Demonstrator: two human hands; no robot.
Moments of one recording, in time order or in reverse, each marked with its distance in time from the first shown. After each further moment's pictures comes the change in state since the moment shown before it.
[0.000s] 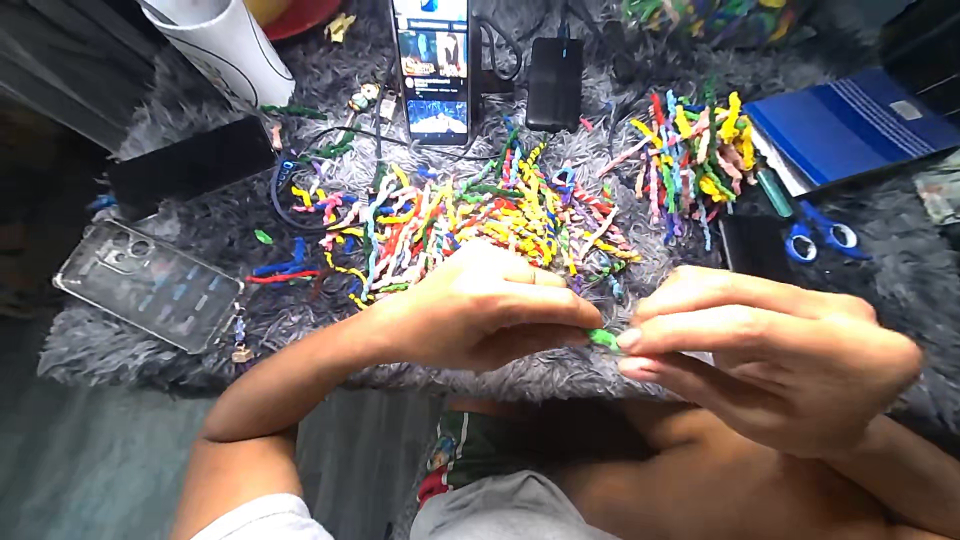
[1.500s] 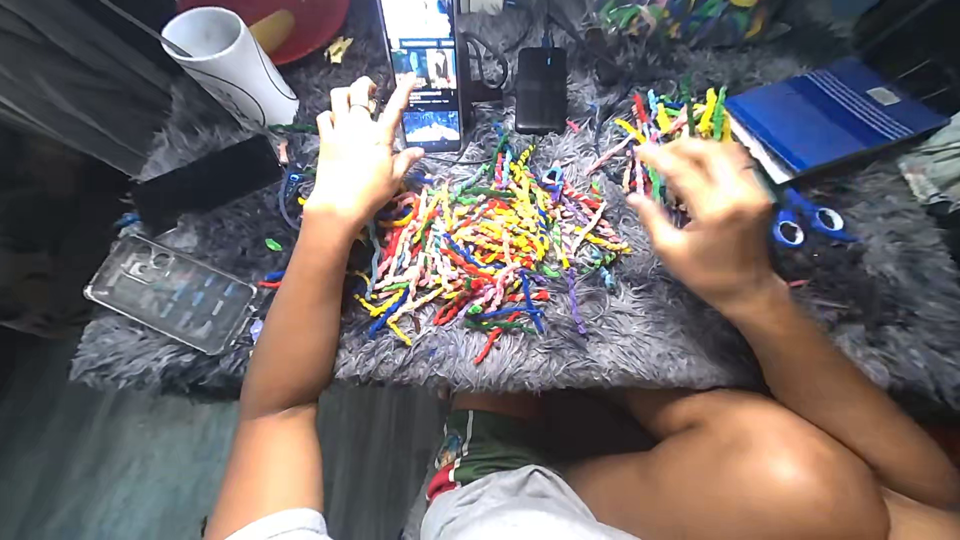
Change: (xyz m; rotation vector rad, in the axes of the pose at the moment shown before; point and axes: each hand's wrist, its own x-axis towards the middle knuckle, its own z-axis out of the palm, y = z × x) left_hand -0.031 -0.096 -0.098 0.977 -0.021 -0.964; right_hand -0.007 0.067 -0.028 -0.838 -0.014 0.309
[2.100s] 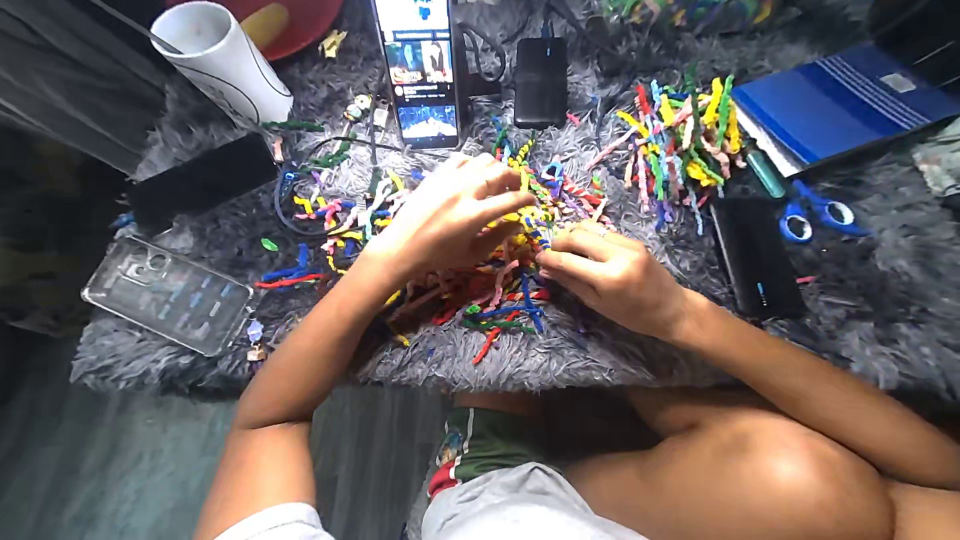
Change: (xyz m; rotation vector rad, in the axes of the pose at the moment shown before) left_hand -0.029 0.072 0.017 -0.286 0.125 0.853; right_hand -0.009 -0.027 0.054 0.280 -0.042 -0.438
